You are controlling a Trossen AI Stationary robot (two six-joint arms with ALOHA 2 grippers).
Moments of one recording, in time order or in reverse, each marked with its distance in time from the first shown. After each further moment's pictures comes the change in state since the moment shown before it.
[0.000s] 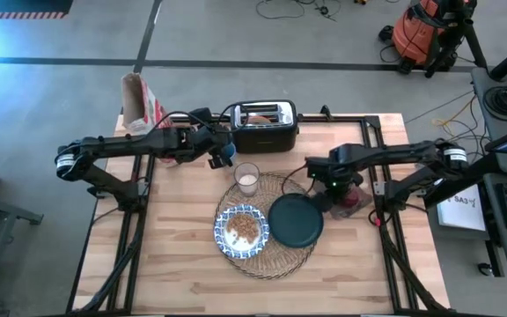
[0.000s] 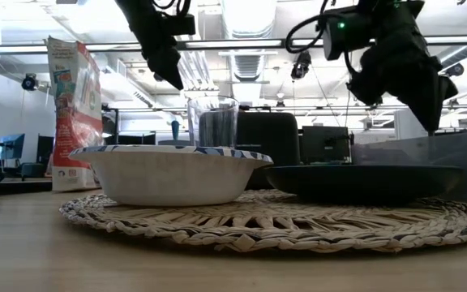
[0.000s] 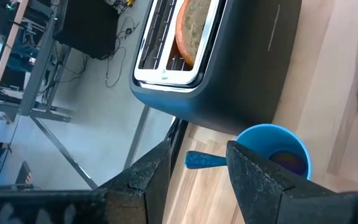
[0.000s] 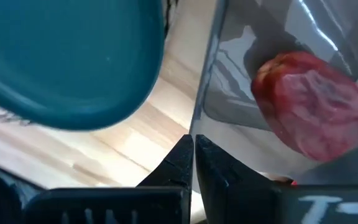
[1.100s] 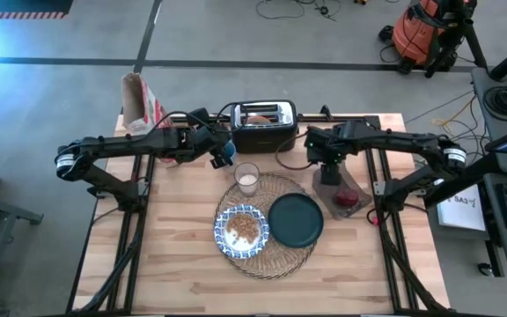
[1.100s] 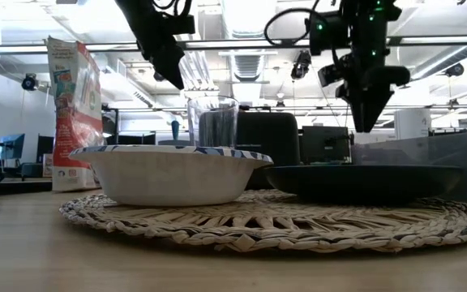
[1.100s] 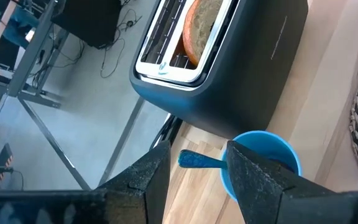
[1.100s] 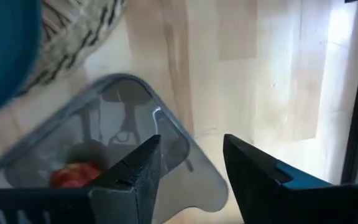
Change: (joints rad) left arm 0.000 0.000 0.000 -0.004 0.002 -0.121; right arm -0.225 0.014 0.114 0.089 0.449 -1.030
